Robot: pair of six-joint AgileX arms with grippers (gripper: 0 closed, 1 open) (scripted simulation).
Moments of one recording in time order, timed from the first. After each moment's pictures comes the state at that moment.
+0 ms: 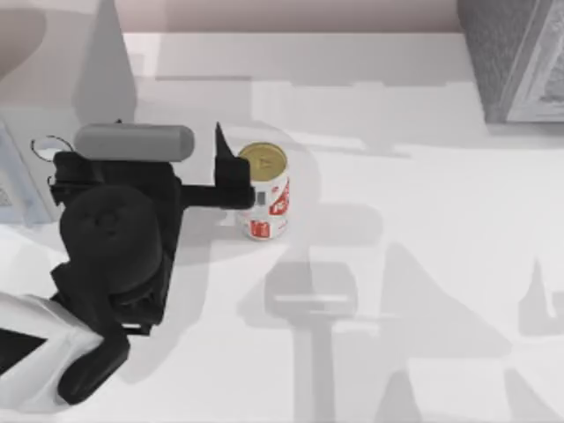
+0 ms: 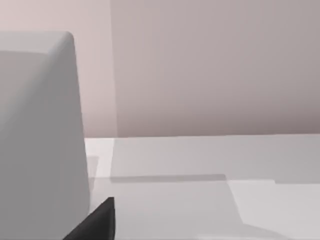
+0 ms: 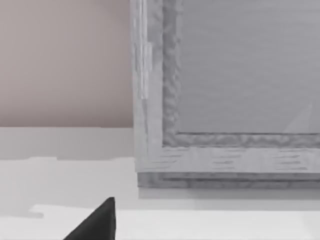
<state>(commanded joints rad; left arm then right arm) -0.66 1.62 0.44 1.13 -0.57 -0.02 0.00 0.00 0.00 0.00 0.00 0.00</state>
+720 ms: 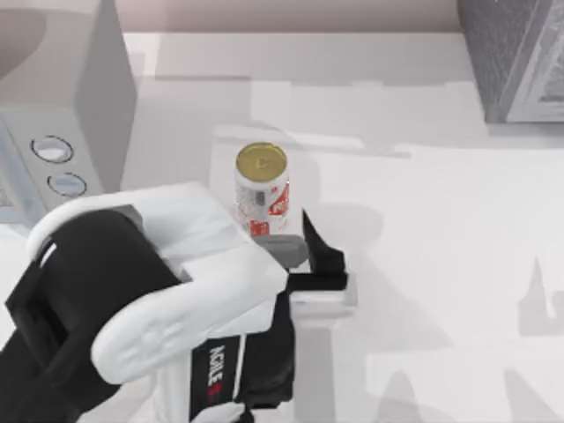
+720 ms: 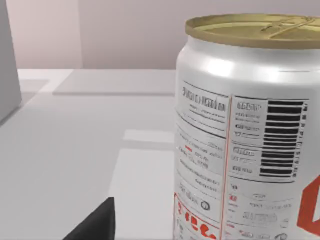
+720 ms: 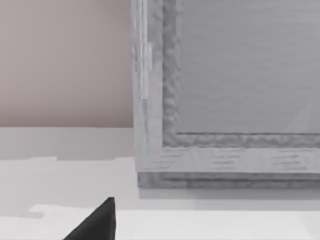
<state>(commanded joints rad) -0.94 2.42 0.70 1.73 -0.92 0.02 0.00 0.00 0.00 0.00 0.00 0.00</state>
